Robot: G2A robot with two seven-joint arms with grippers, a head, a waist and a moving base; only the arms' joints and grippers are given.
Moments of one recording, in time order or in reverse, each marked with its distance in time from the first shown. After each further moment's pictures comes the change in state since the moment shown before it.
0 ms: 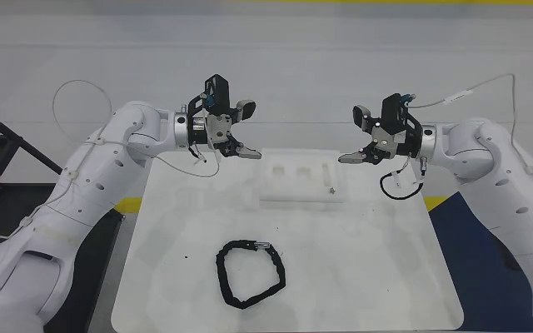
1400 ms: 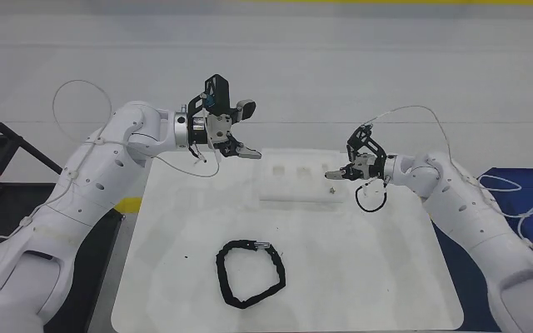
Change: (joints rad) left arm 0.000 0.000 0.000 0.000 0.000 0.000 0.000; right arm 0.034 -0.192 -0.252 0.464 0.102 0.209 0.102
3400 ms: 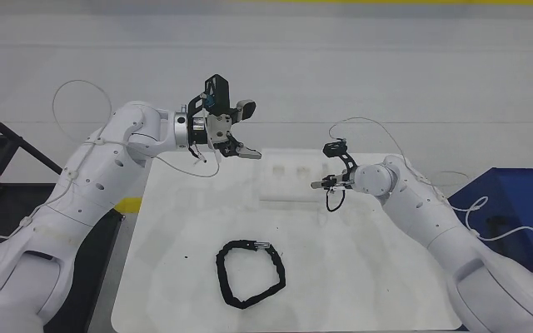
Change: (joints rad) left arm 0.000 0.000 0.000 0.000 0.000 0.000 0.000; right arm 0.000 -0.180 -0.069 0.060 0.079 0.626 0.344
